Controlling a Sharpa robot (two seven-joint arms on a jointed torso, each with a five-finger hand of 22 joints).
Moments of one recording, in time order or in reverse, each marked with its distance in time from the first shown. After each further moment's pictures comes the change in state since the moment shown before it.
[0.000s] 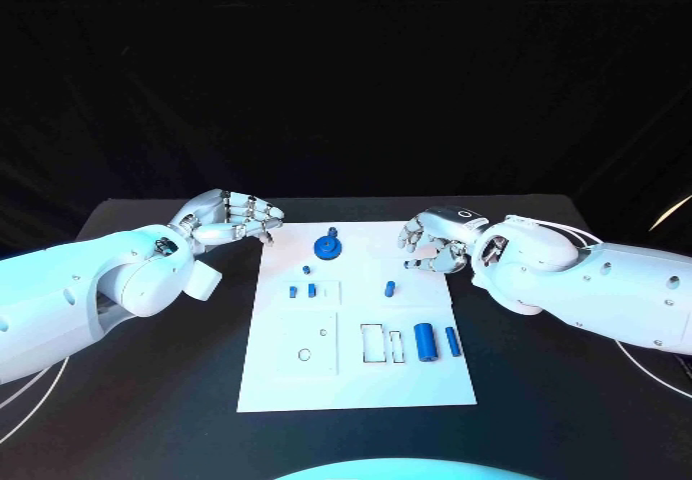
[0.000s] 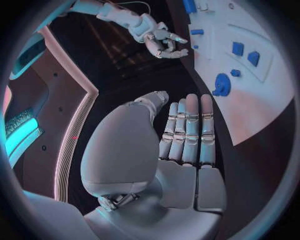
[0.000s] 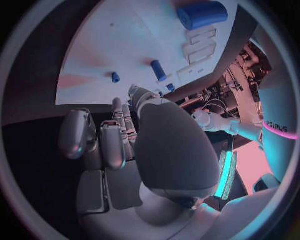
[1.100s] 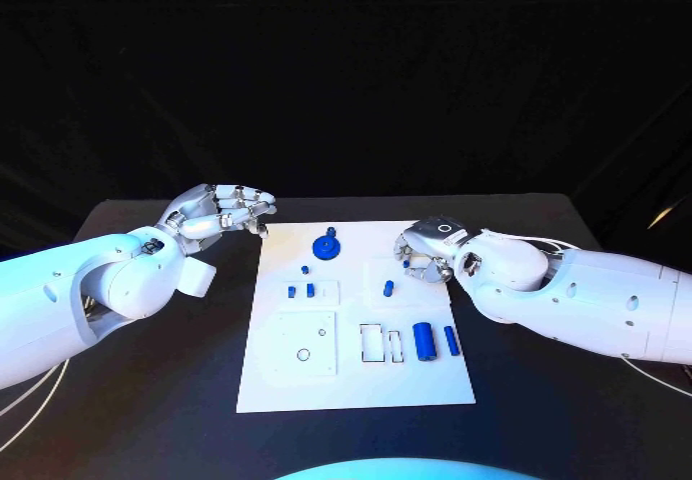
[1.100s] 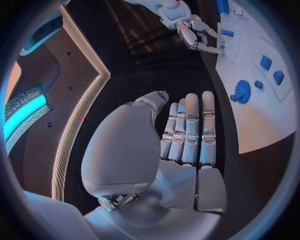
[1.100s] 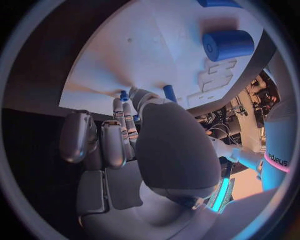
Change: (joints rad) left arm -0.001 -0.029 0.000 0.031 0.185 0.038 0.089; left_hand 0.022 0.003 -0.022 0.022 -0.012 0.003 0.003 -0.026 -0.017 0.052 -0.002 -0.086 -0.046 0.065 -0.011 0.047 0.052 0.000 0.089 -0.018 -0.019 -0.020; right arm -0.047 0.067 -0.001 -0.042 -0.244 0.043 -0.125; right_hand 0.001 0.013 0.066 -0.003 -0.015 0.046 -0.013 -0.008 -0.003 0.037 -0.010 -0.029 -0.084 0.000 0.000 -0.003 -0.008 0.000 0.015 -0.007 0.036 0.000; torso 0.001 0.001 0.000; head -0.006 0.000
